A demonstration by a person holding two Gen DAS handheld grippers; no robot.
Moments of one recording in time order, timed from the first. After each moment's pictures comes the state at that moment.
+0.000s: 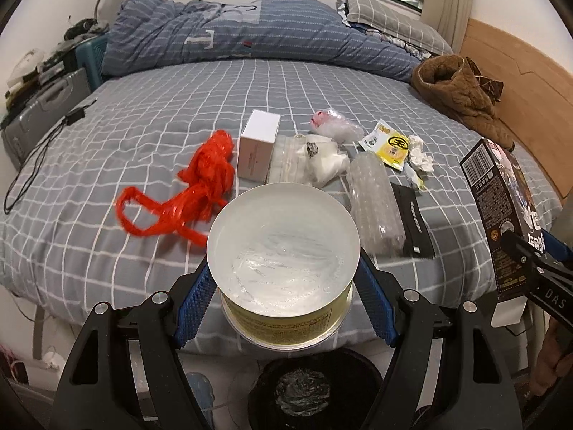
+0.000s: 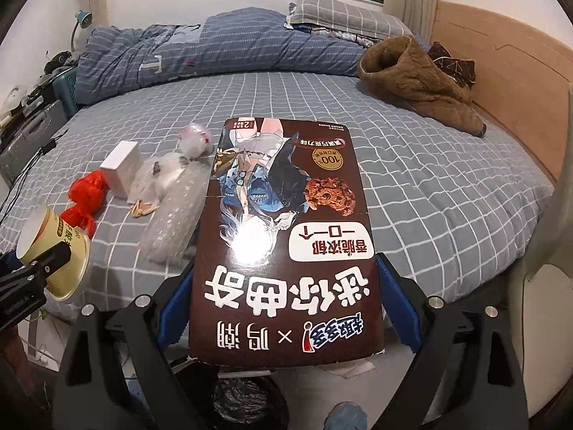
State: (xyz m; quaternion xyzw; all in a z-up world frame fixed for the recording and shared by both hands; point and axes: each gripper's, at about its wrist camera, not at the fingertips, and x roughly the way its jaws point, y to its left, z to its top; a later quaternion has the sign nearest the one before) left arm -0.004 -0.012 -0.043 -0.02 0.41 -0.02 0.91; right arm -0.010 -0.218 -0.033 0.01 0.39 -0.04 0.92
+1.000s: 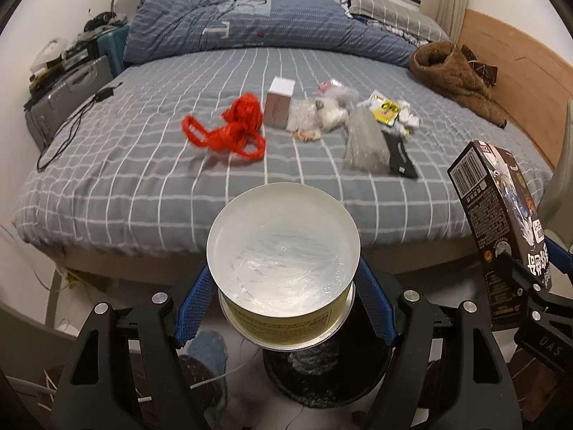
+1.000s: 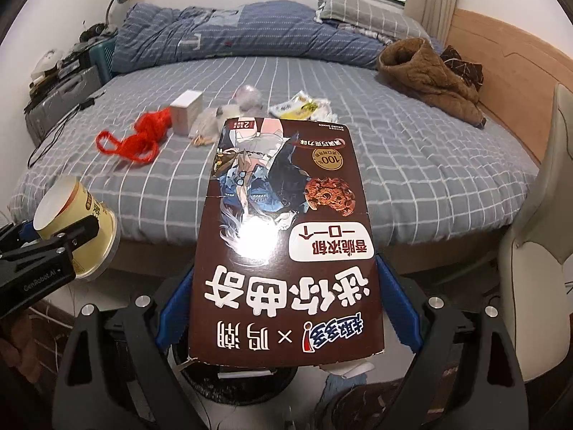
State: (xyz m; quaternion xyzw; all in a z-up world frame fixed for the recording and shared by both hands) left arm -0.124 0.004 -0.040 -0.02 0.43 0.00 0.90; right arm -0.138 -0.166 -0.030 -0.02 0.41 -0.01 0.91
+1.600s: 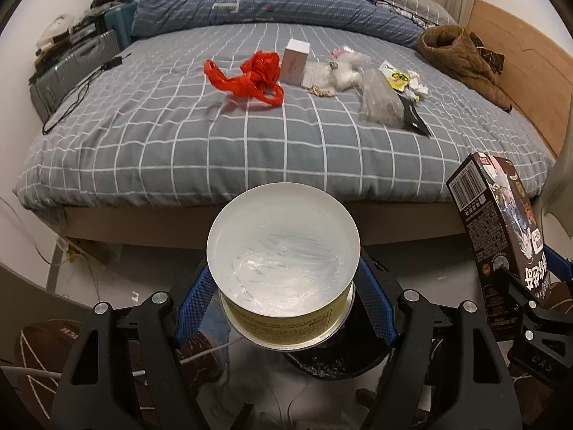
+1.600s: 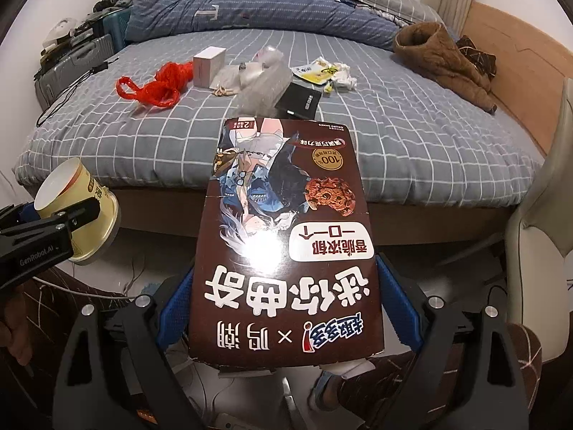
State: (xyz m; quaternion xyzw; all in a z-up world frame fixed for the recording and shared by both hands) left arm -0.160 0.020 -0.074 -0.03 0.46 0.01 0.89; right arm -0.177 -0.146 -0.067 -0.04 0.45 0.01 0.89
